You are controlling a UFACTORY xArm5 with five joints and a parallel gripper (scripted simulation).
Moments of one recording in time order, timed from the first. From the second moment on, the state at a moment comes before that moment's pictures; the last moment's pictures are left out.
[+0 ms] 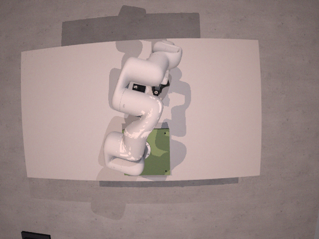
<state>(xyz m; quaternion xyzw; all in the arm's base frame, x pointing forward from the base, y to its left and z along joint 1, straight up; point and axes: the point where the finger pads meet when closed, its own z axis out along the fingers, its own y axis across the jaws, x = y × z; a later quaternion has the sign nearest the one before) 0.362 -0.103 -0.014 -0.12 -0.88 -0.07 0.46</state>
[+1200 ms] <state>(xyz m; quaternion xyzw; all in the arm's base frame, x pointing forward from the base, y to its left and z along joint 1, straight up) 0.362 -0.103 -0.014 -0.12 -0.88 -0.07 0.46</state>
